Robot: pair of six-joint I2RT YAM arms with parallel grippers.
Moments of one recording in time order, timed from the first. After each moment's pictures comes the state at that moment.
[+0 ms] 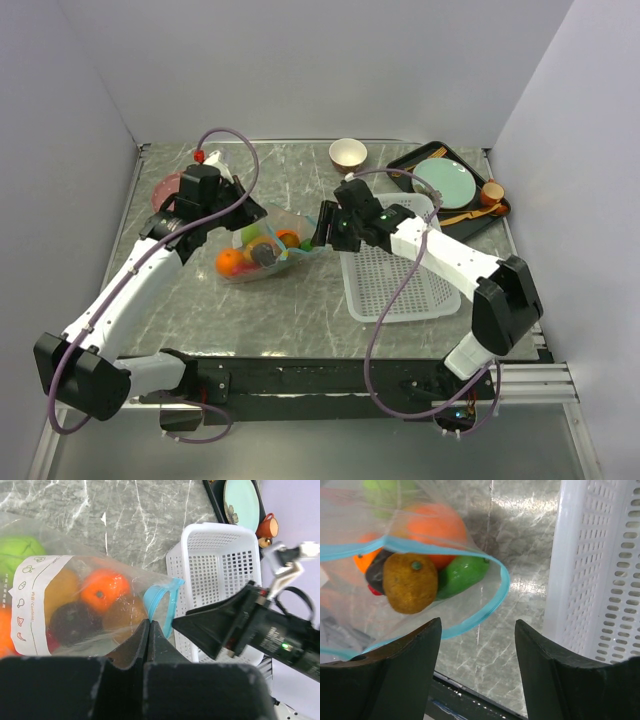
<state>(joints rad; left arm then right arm) -0.38 1.20 1.16 -0.49 0.14 -0.69 0.68 1.58 1.25 -0.51 -0.04 0.75</state>
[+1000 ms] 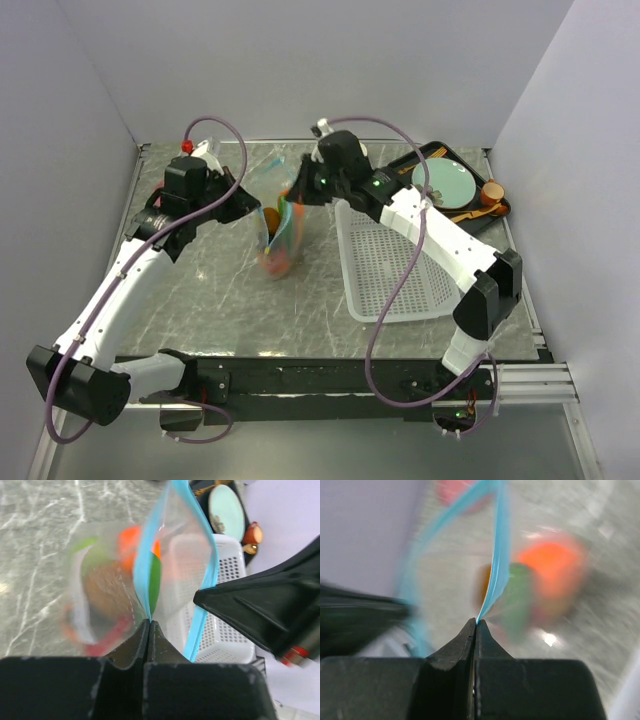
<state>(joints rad) -0.35 1.18 1.24 -0.54 0.16 -0.67 0.72 1.71 1.70 -0.55 -0.13 0.65</state>
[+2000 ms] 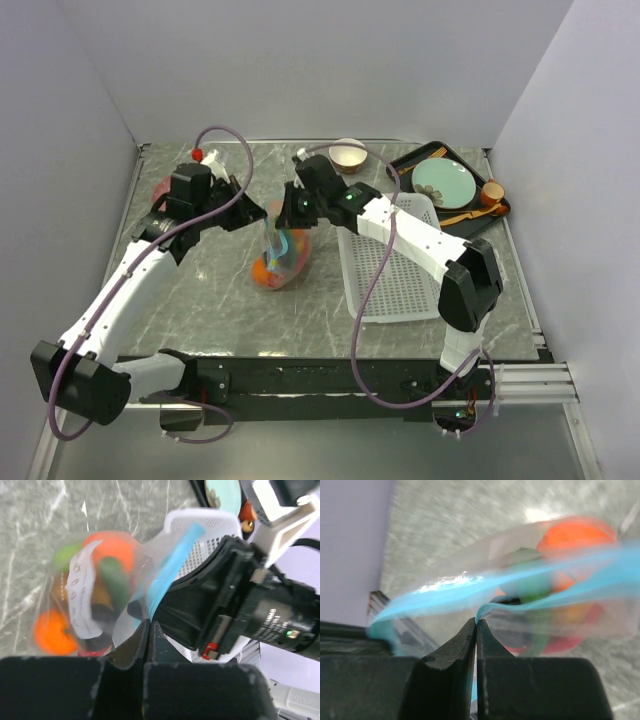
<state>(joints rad) -0.34 1.18 1.18 -0.51 0.26 -0.67 0.78 1.82 1.66 -0.51 -0.15 0.68</state>
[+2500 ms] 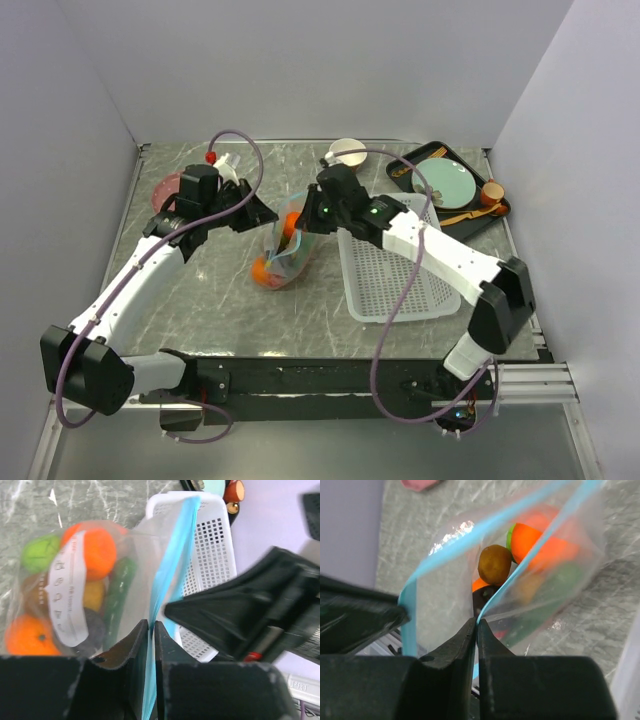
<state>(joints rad) -0.34 1.23 1.12 -0.41 0.38 -0.68 0.77 1.62 1.45 -0.47 0.00 0.75</state>
